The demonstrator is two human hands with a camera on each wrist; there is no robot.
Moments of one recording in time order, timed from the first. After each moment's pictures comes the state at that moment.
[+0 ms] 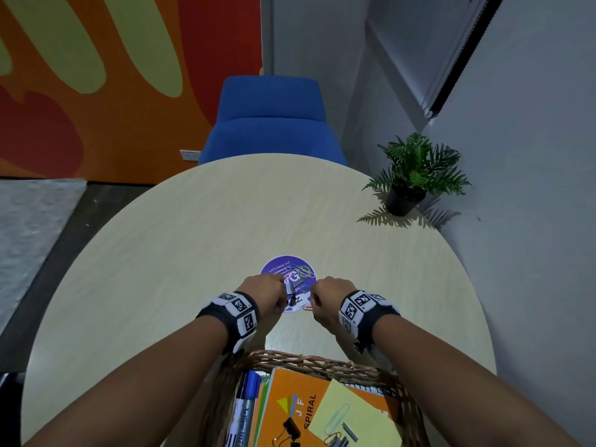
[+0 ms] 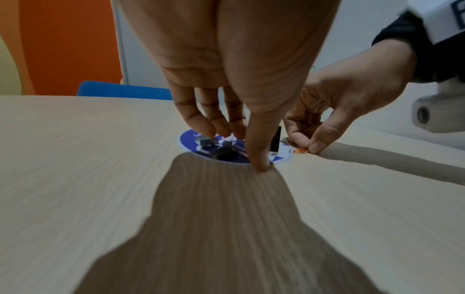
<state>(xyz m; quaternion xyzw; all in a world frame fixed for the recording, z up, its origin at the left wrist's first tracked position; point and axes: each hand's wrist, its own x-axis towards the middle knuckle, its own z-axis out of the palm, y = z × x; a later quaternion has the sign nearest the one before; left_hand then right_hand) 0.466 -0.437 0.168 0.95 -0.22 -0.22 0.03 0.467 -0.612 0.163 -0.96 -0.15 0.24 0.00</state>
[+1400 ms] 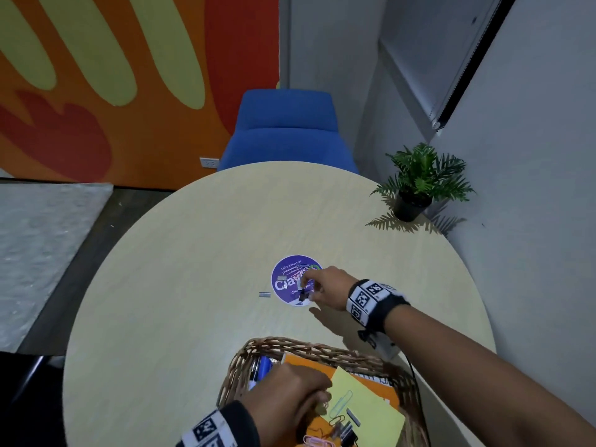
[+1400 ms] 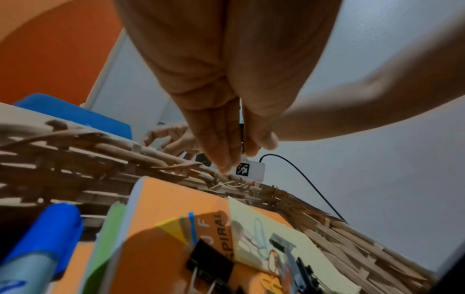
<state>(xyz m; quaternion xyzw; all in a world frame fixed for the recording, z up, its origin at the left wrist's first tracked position) 0.295 -0.451 0.230 0.87 -0.28 -0.22 0.33 0.467 -0.605 0.197 -0.93 -0.21 0.27 0.16</state>
